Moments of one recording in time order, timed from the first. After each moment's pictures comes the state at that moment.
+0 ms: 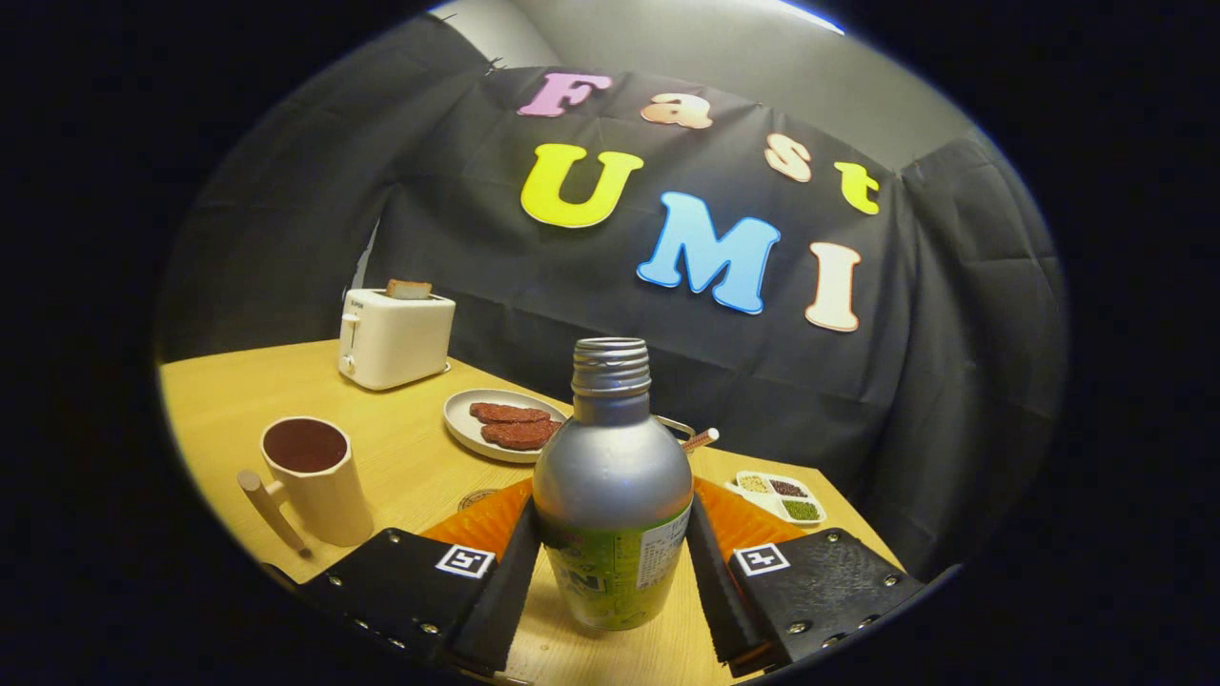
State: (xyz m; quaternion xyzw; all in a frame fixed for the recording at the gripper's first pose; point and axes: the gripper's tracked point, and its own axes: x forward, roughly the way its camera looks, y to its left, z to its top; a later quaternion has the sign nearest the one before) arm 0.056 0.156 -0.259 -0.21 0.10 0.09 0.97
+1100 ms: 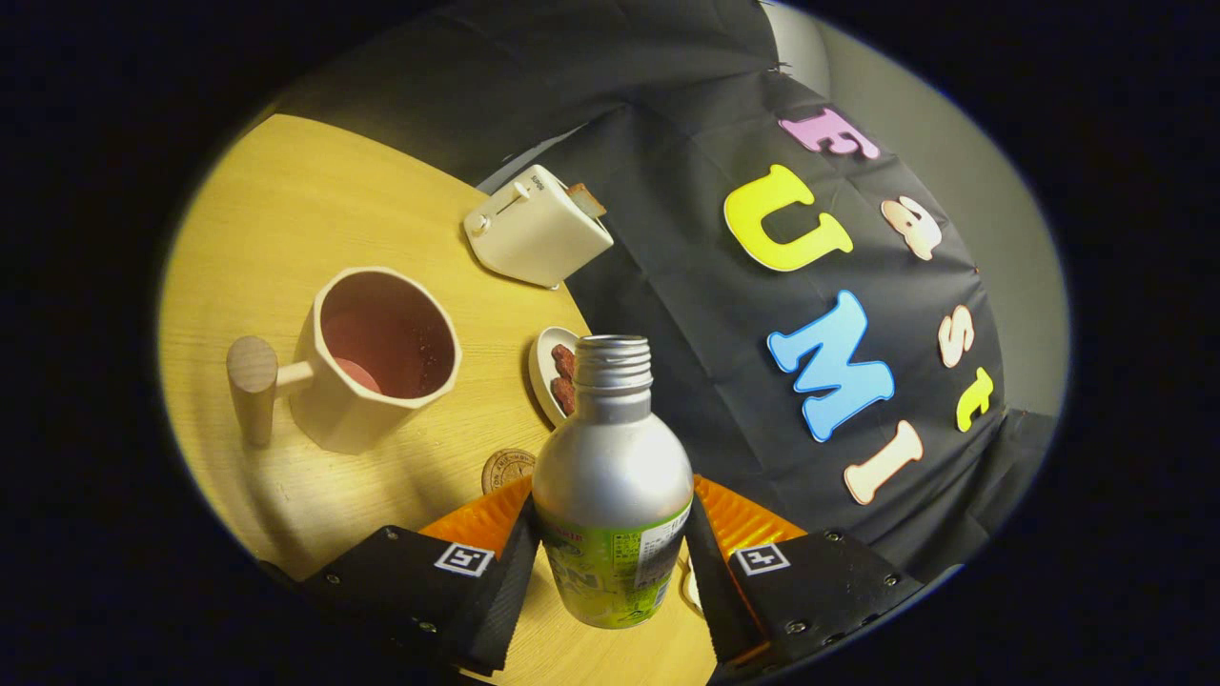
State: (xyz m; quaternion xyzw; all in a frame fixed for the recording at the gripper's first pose) arm 0.068 0.230 -0.293 -0.53 0.10 0.17 0.83
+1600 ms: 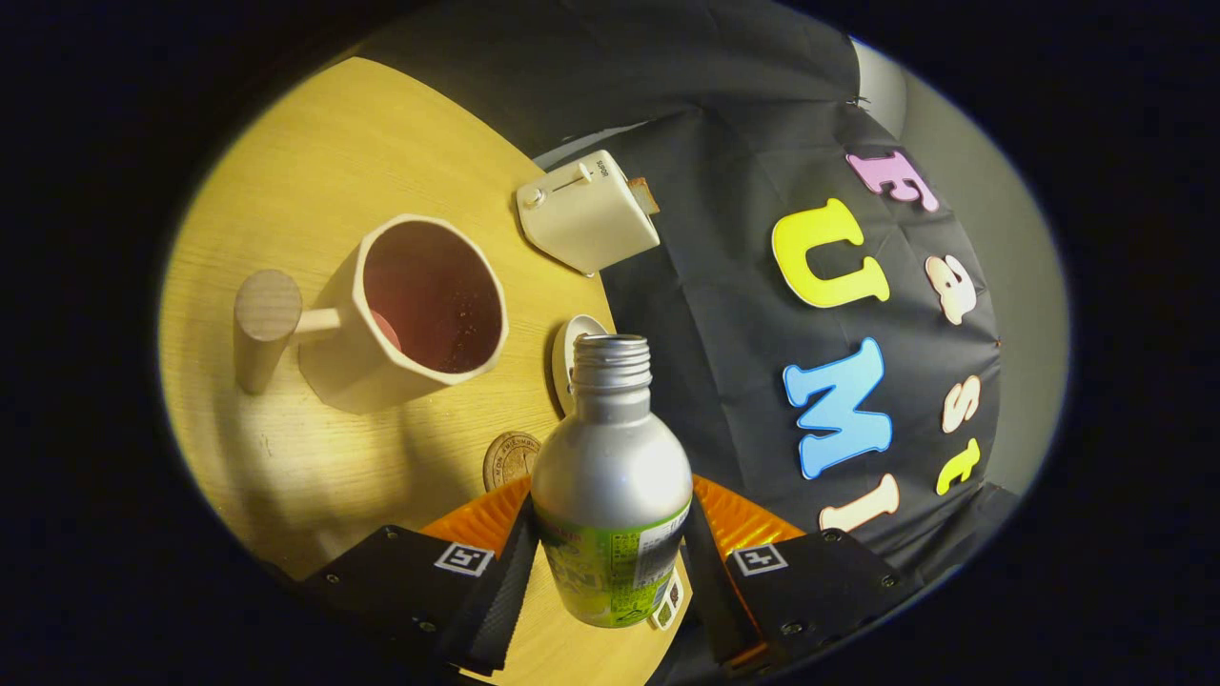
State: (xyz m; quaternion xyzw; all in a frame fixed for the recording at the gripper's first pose) arm 0.070 0.239 -0.299 -0.61 0.09 0.19 0.76
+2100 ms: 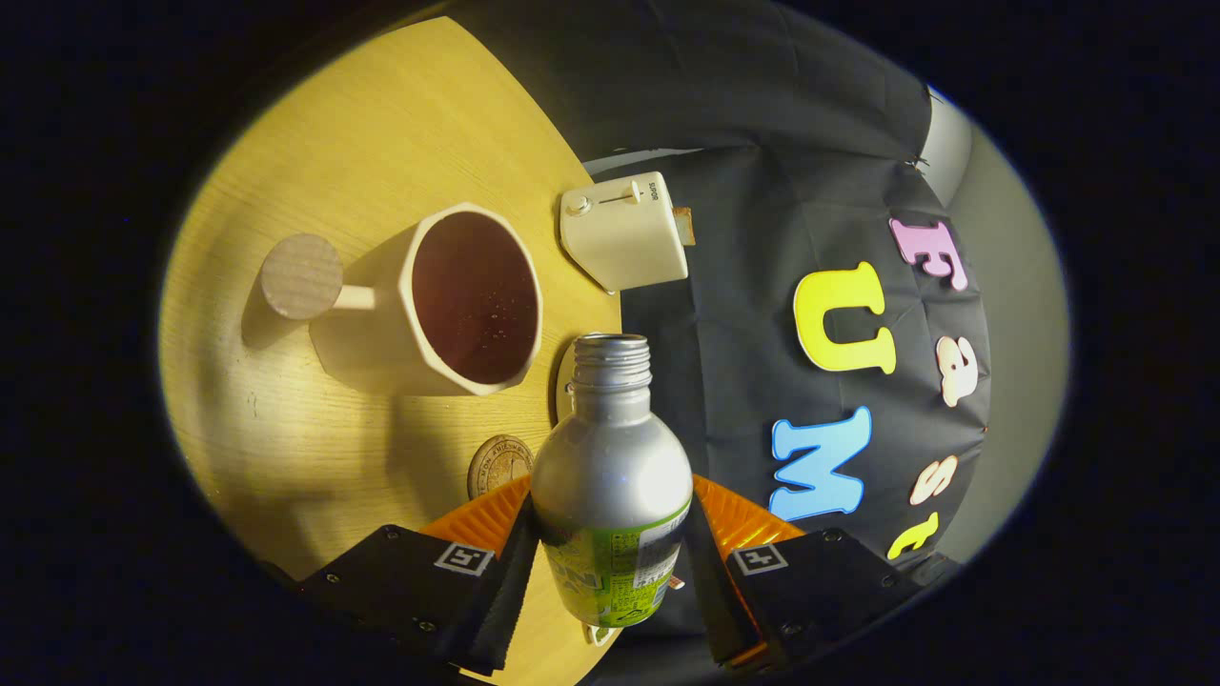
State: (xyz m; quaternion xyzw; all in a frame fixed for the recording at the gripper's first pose) arm 0.078 0.253 -0.292 -0.69 0.04 0.21 0.69
